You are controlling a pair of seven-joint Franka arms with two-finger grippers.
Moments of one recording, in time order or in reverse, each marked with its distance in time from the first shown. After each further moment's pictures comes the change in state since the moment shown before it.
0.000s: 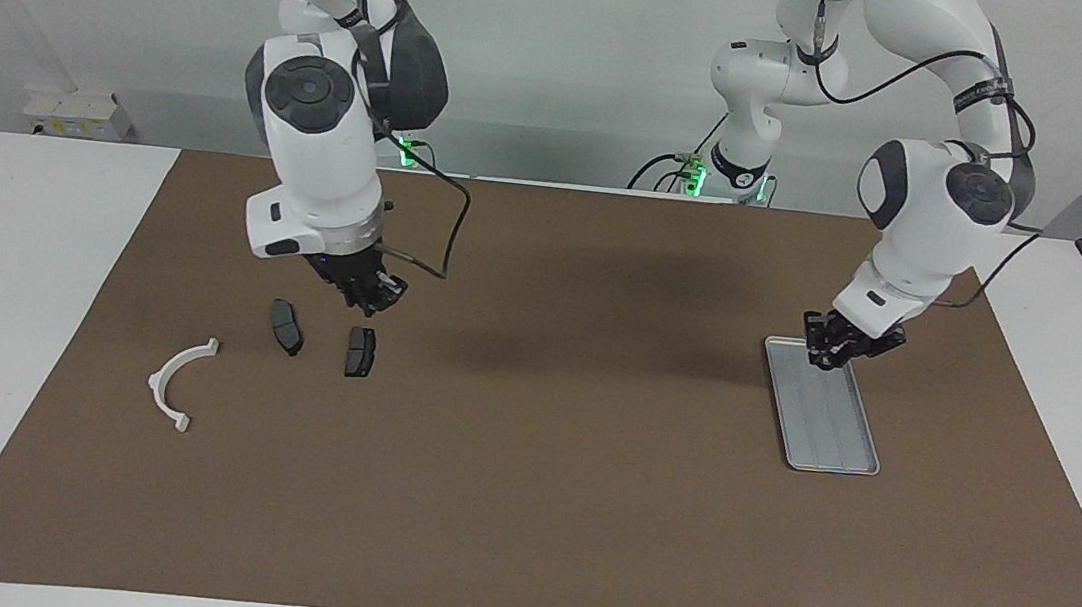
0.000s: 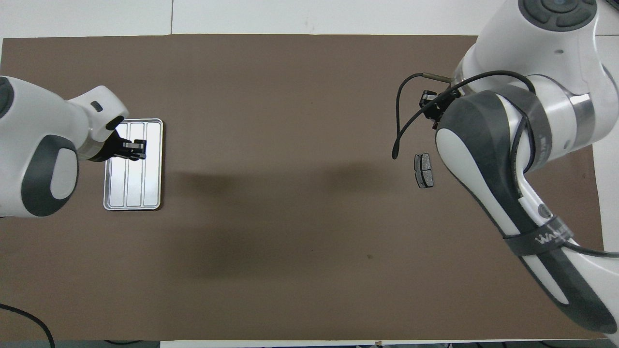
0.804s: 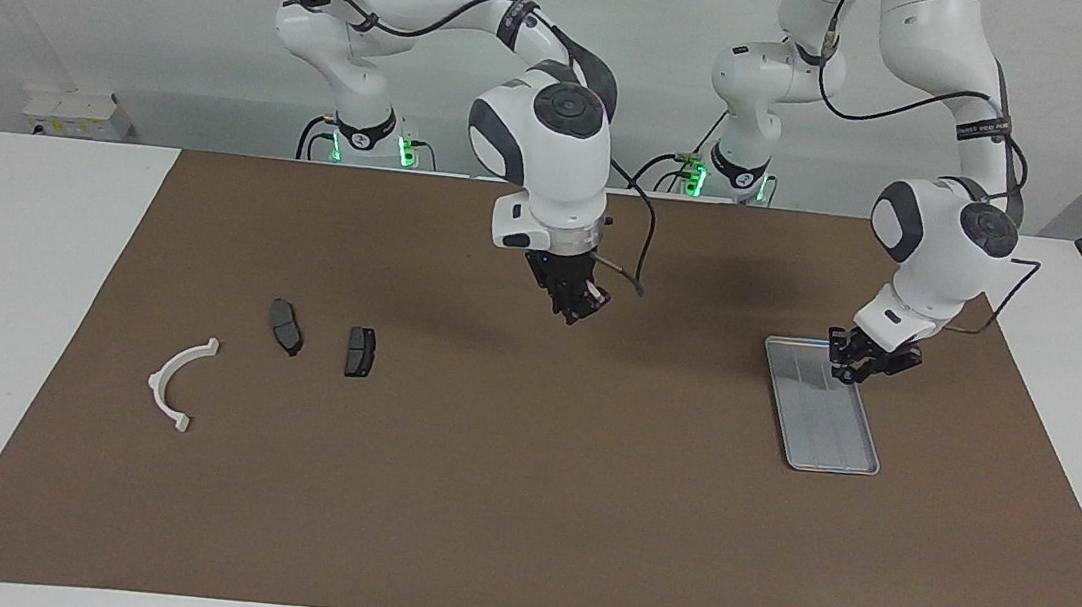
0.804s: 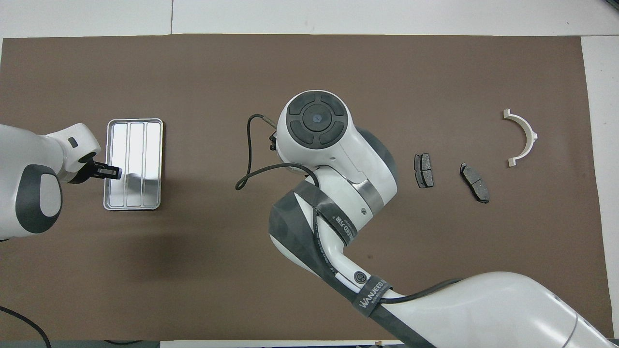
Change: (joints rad) left arm 0.095 0.030 -0.024 -0.194 -0.002 0.265 0.146; right arm 0.336 0.127 0.005 -0.046 0.010 0.324 0.609
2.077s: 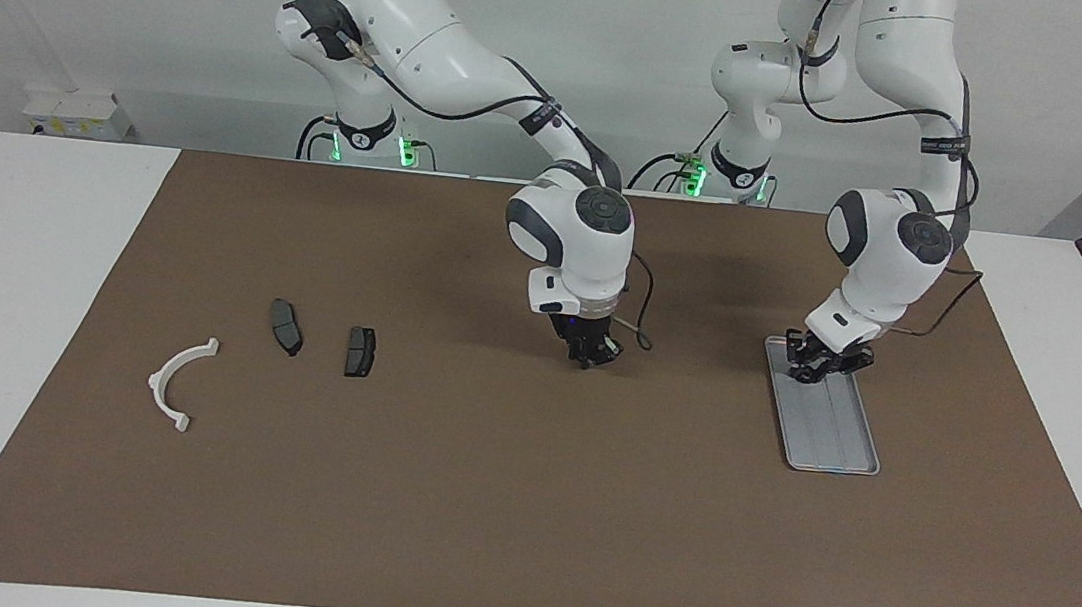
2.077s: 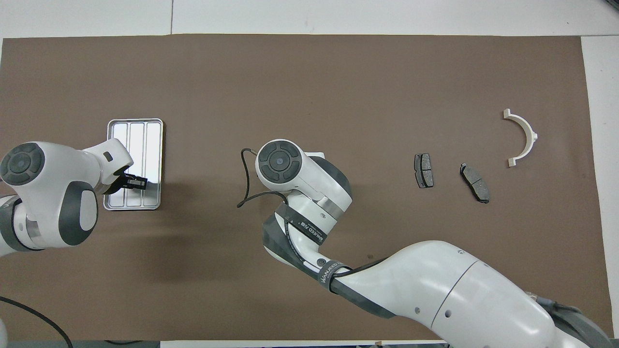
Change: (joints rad) left arm -0.073 0.005 0.002 -0.107 -0.001 0.108 -0.078; right arm 0.064 0.192 -0.011 -0.085 -0.179 0.215 0.087
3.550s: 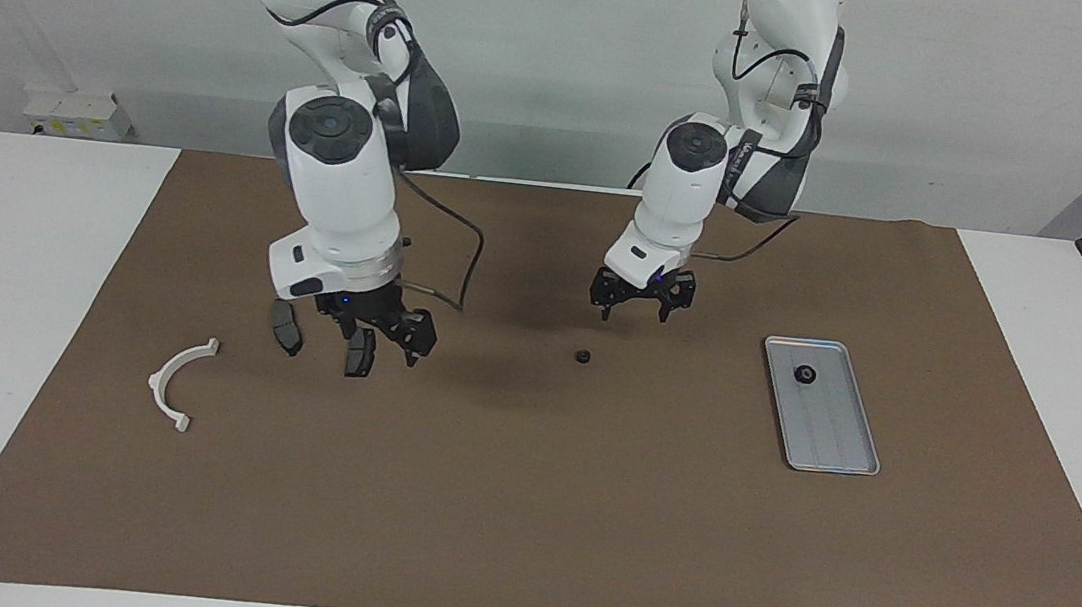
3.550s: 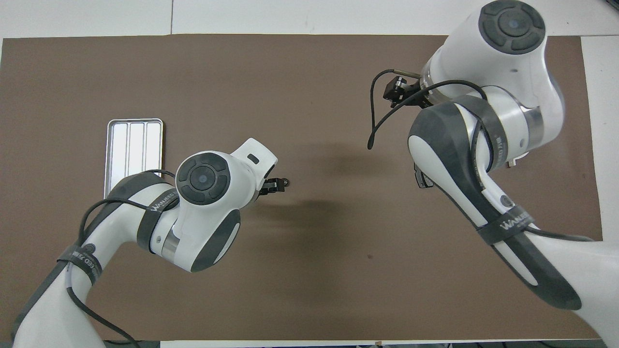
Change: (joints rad) left arm -0.574 -0.004 -0.020 0.194 0.004 -0.170 -0.845; right arm -0.452 -0.271 -0.002 0.090 0.128 -0.343 -0.896
